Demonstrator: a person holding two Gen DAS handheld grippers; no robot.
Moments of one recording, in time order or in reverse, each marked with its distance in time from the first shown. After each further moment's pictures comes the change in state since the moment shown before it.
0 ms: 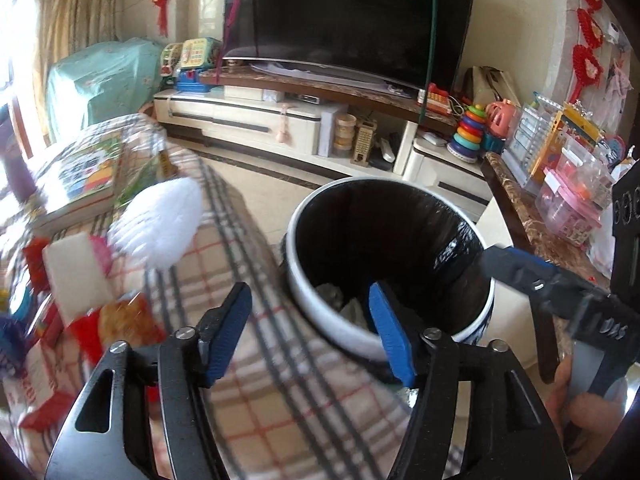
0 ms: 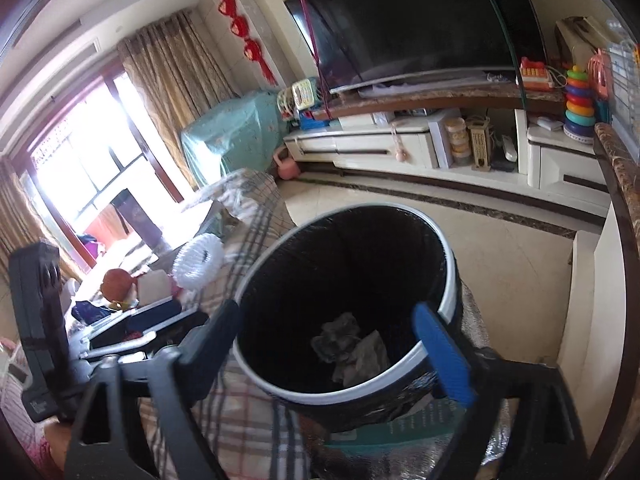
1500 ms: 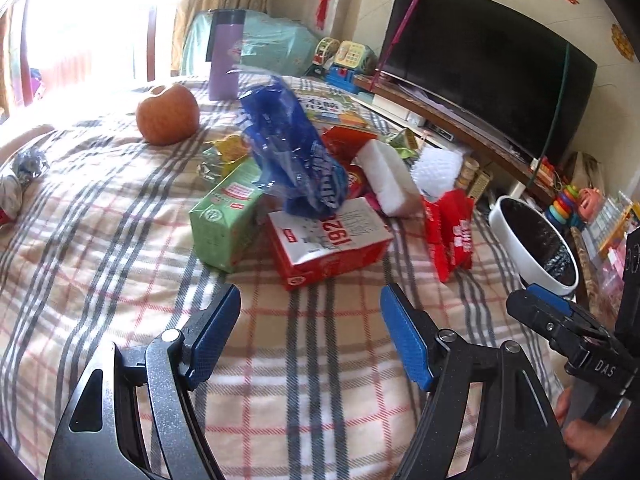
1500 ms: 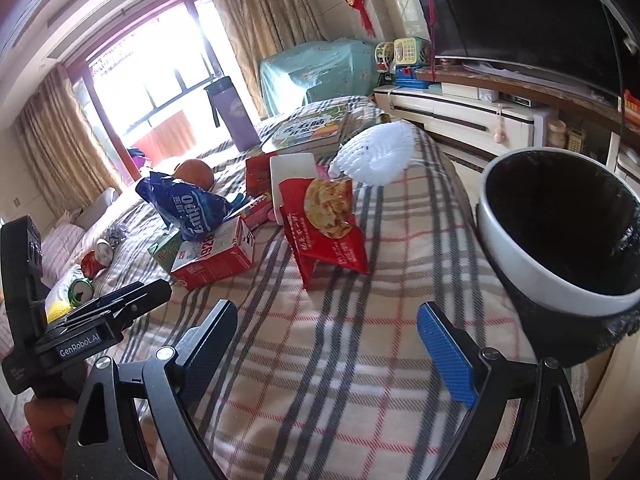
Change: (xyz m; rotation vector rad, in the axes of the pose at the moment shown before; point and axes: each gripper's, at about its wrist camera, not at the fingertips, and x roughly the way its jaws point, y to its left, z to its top) left arm -0.118 0.180 -0.125 -0.370 -0.056 0.266; right arm 0.052 0.169 -0.086 -0.248 0.170 0.148
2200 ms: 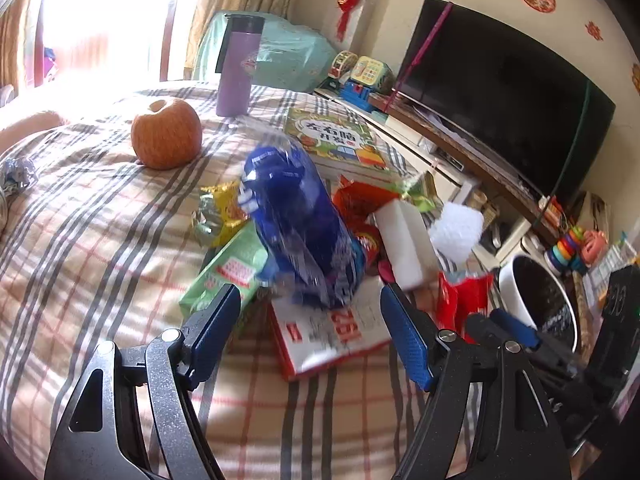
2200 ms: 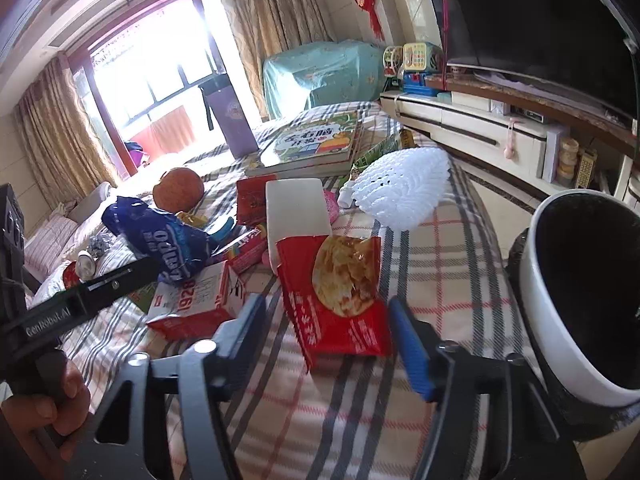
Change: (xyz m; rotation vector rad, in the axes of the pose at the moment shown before) left arm 0.027 0.010 0.053 -0.095 -0.043 -0.002; right arm 0.052 0.008 0.038 -0.037 0.001 -0.016
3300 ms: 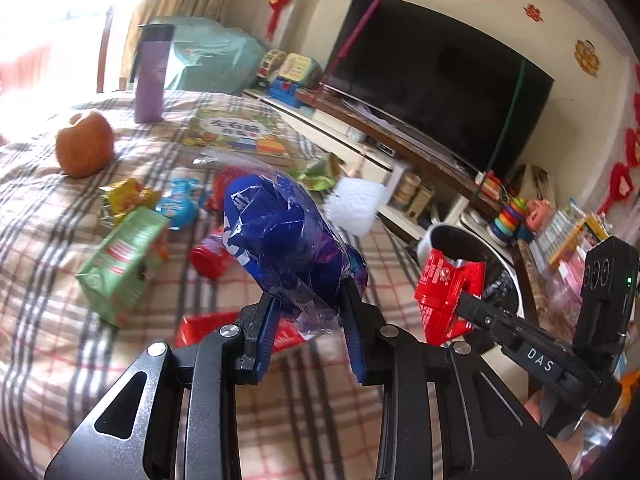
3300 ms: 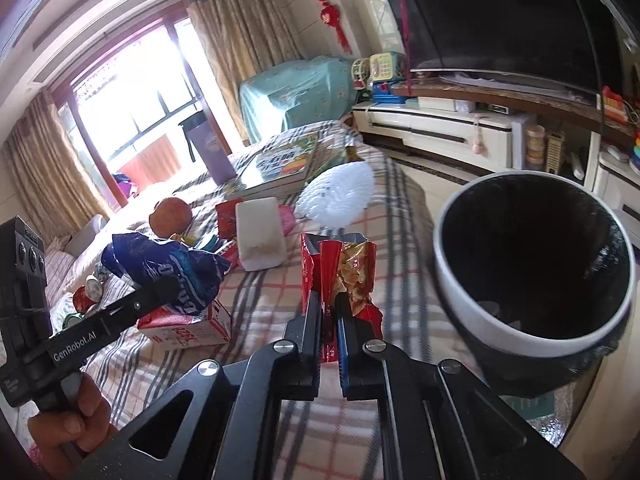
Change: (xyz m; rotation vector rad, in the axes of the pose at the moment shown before) left arm -0.018 -0.063 -0.025 0.117 0.012 -0.224; right arm -0.071 -0.039 -0.018 0.103 -0.068 -0.033
